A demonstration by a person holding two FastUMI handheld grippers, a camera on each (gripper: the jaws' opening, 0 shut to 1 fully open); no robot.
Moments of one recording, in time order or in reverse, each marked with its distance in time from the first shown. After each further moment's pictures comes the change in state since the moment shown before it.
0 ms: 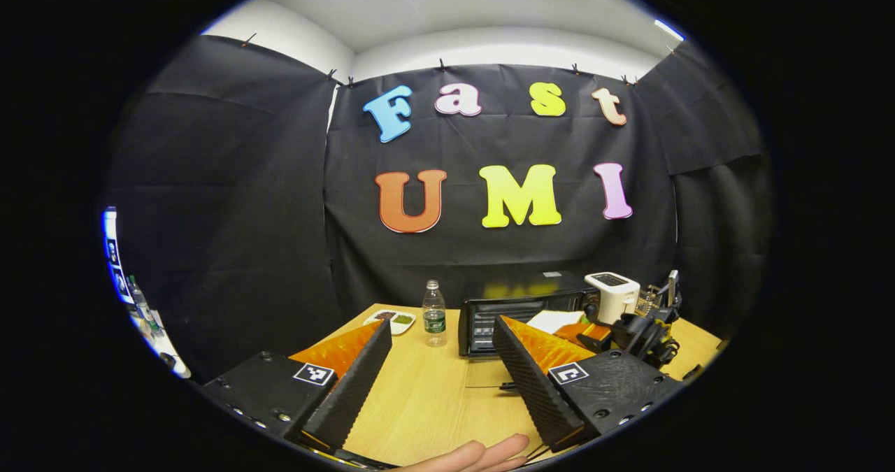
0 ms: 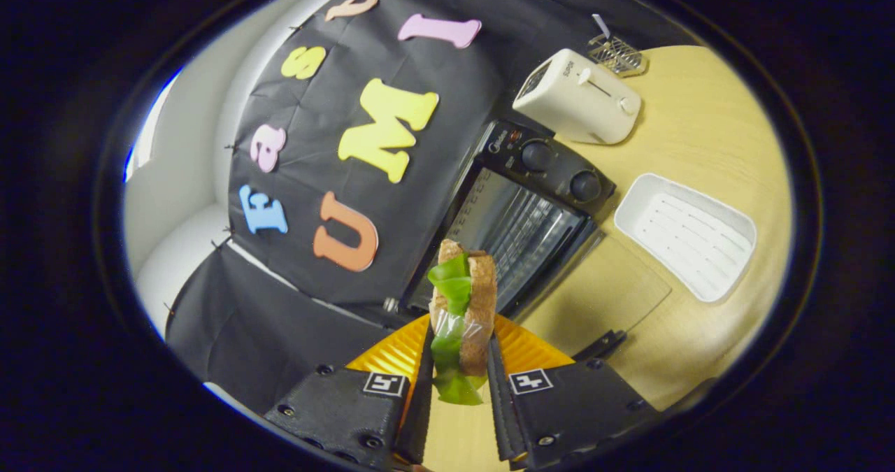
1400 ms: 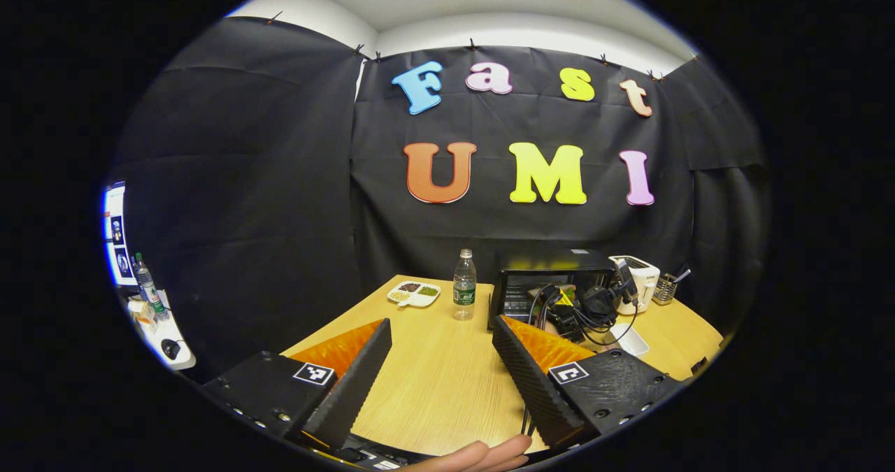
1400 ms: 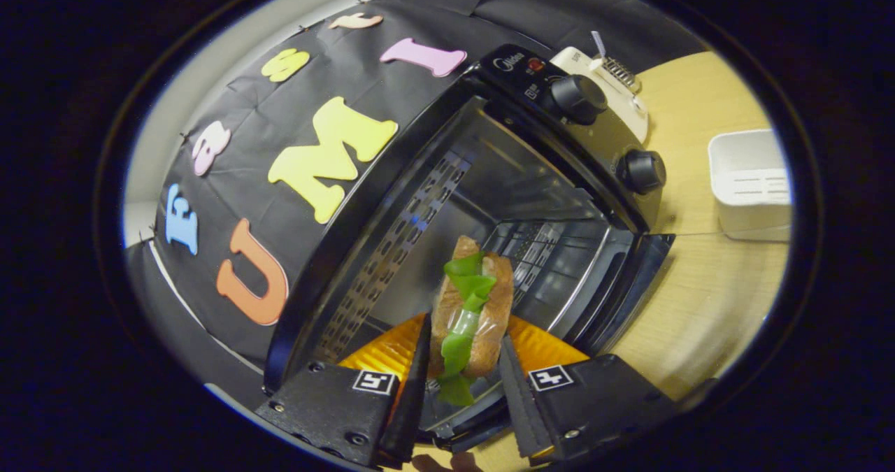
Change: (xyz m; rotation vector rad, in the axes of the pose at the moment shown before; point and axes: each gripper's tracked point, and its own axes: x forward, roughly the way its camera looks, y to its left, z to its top) left arm -0.015 0.060 -0.041 -0.073 0.115 0.054; right arm 0.187 -0.047 -0.003 -0.164 -0.309 -0.282
